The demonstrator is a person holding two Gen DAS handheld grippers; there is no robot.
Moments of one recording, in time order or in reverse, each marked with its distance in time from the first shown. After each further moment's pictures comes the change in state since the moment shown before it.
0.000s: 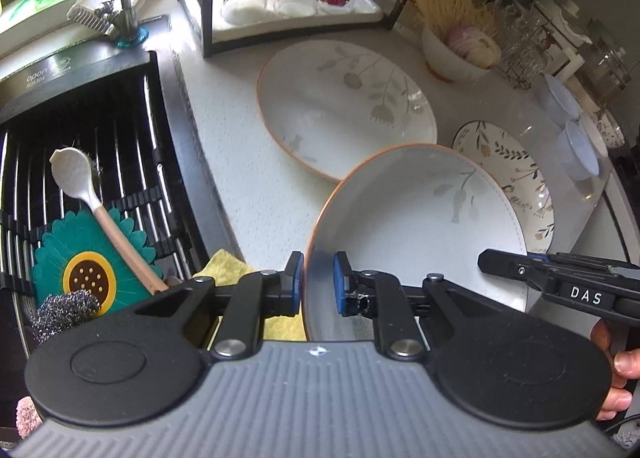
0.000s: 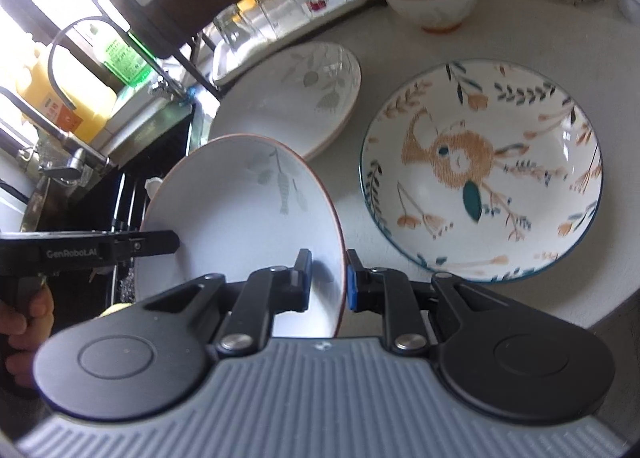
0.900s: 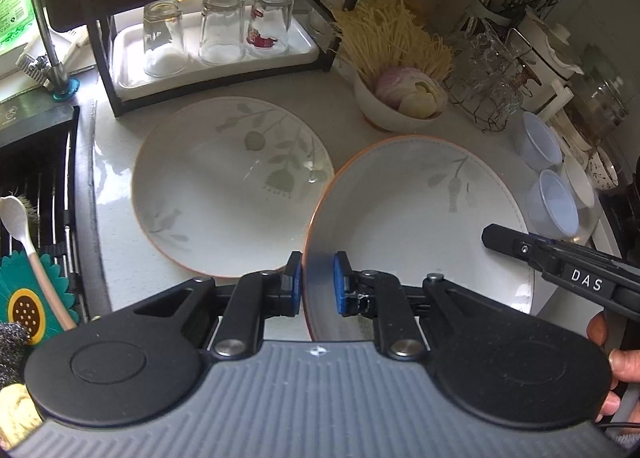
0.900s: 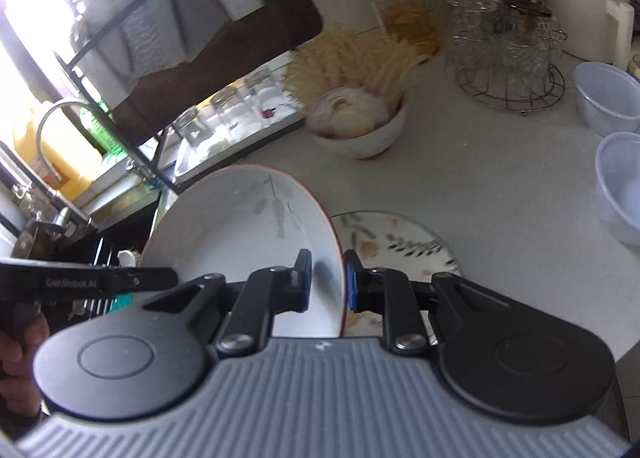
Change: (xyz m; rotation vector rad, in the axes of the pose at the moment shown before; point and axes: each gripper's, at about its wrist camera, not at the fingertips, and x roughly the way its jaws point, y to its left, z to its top) left arm 0.032 -0.115 0.060 -0.045 -0.057 0.023; right arm -0.031 -0.094 0.076 -0.064 -0.133 -0.014
